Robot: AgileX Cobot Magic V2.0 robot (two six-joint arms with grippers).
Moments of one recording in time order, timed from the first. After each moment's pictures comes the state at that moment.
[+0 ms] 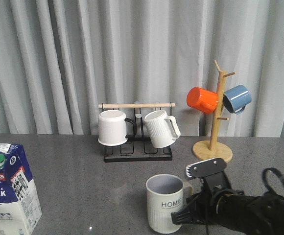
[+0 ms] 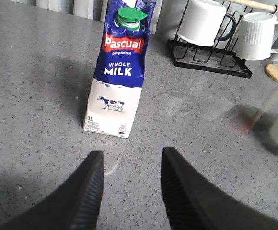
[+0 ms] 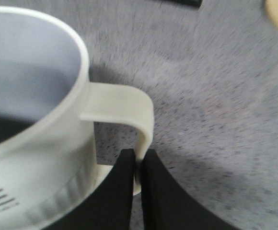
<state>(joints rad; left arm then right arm) 0.10 0.38 -0.52 -0.26 0.62 0.01 0.35 1.71 -0.99 -0.16 0.01 0.15</state>
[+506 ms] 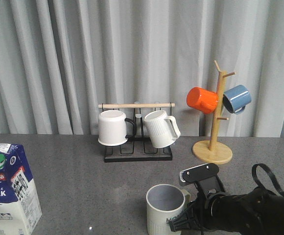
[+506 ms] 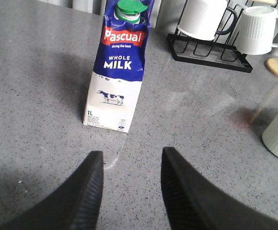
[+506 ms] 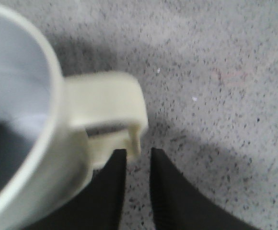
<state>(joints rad) 0.10 0.38 -0.52 -0.26 0.64 0.01 0.36 1.76 -1.05 -0.15 0.17 0.15</state>
